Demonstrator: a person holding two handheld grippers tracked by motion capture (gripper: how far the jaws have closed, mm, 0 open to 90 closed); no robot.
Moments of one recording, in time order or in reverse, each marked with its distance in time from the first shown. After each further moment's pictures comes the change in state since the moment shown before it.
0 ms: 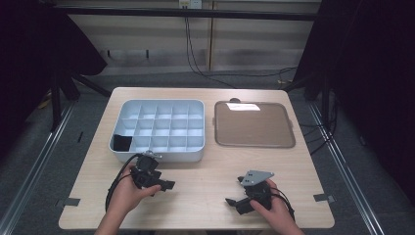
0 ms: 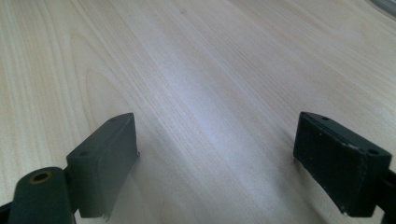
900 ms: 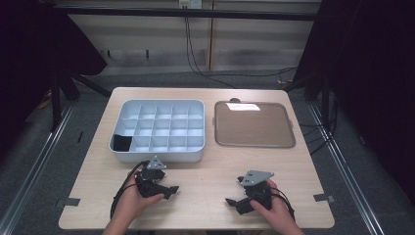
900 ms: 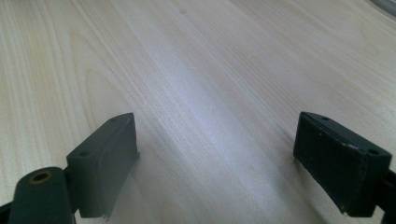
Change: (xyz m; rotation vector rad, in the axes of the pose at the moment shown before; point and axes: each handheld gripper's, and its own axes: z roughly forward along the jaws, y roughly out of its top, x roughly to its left) left arm -0.005 -0.019 0.024 -0.104 0.056 0.178; right arm 0.000 0.000 0.000 0.000 0.001 0.001
